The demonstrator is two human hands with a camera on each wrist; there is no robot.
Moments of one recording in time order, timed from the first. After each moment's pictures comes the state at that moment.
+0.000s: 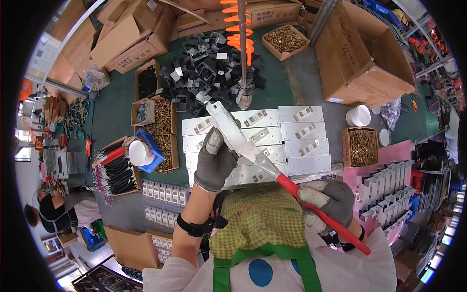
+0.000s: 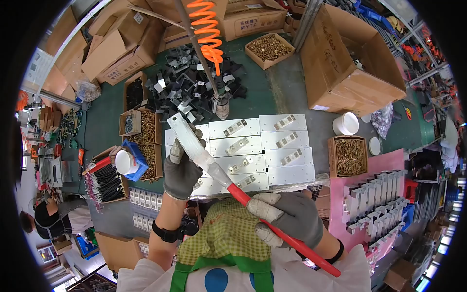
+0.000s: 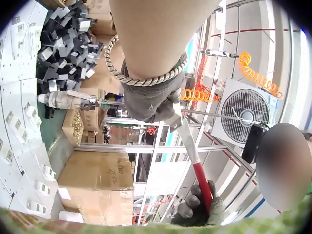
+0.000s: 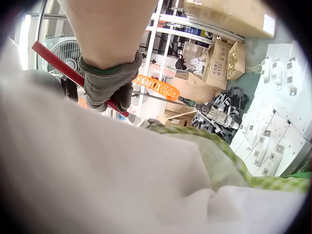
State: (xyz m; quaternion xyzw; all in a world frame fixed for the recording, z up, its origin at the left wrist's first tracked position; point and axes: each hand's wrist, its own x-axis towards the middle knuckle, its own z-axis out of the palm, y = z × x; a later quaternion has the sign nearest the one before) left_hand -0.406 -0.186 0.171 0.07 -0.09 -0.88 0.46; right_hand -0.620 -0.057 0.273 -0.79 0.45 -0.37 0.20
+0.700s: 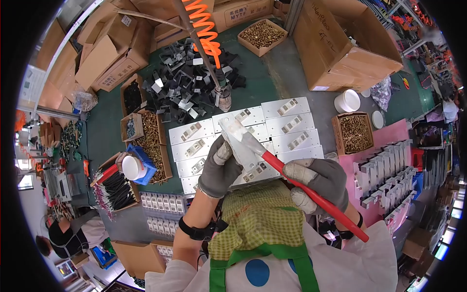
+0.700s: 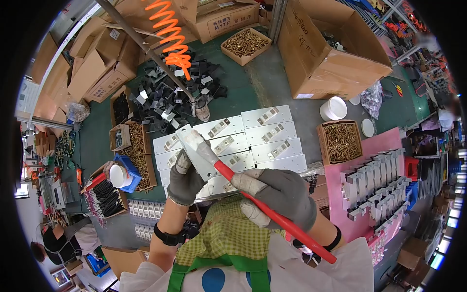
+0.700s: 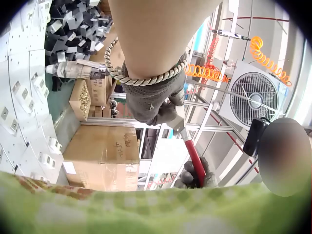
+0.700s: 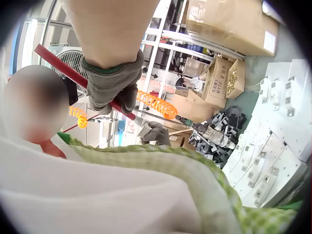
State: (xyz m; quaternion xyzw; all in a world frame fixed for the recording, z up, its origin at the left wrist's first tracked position) left_hand -0.442 -0.167 0.173 0.11 -0.12 -0.92 0.35; right_hand -0.642 -0.066 0.263 -0.76 0.48 -0.42 0.12
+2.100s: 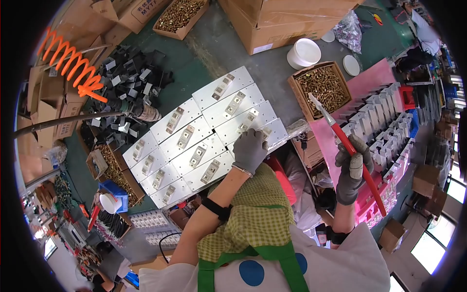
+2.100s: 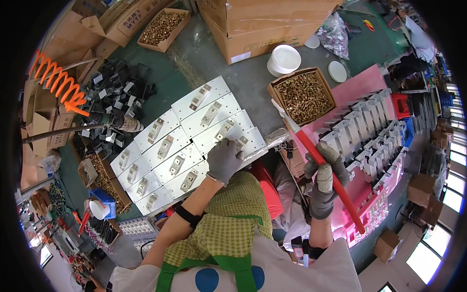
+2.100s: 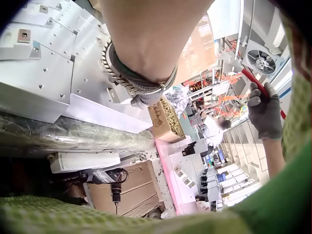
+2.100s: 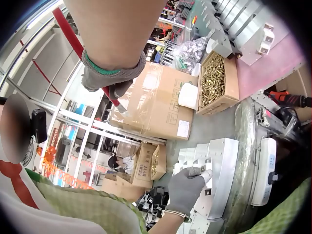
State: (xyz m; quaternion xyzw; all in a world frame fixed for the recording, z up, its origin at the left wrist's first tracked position) left_hand -0.642 -0.080 0.012 0.32 -0.92 -0.22 0.05; right_hand -0.777 0.072 0.166 -0.22 0.71 -0.66 0.10
